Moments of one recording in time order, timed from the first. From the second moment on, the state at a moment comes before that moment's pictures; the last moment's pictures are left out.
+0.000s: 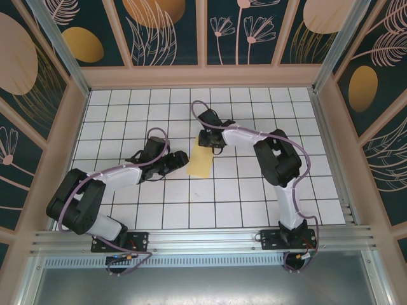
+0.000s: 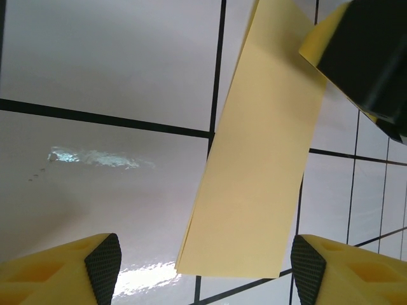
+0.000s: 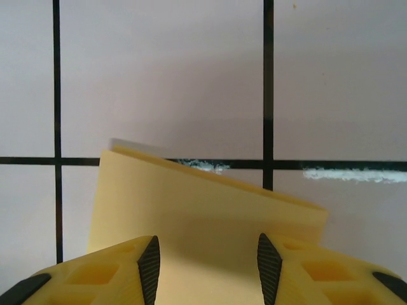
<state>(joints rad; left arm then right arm) -0.50 1.49 0.64 0.02 0.27 -0.87 0.67 2.12 1.50 -0.45 0.09 0.62</state>
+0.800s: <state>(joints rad) -0.52 1.62 0.65 0.14 0.48 -0.88 0.64 2.11 1.42 -0.34 0.06 0.62</state>
